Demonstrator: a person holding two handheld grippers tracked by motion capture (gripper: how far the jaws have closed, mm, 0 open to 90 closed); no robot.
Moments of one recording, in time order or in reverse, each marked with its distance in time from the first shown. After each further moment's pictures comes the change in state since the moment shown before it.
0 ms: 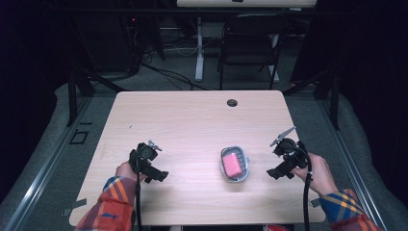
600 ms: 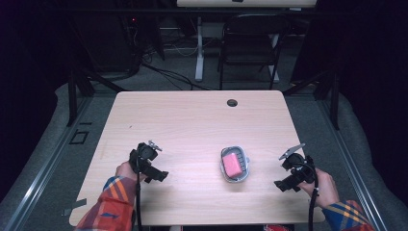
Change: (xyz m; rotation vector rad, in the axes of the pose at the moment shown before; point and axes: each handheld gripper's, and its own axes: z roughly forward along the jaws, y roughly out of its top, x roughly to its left) left arm 0.001 0.000 0.001 0.005 0.000 0.006; right arm -0.002 -0.050 0.032 -0.011 -0.028 0.065
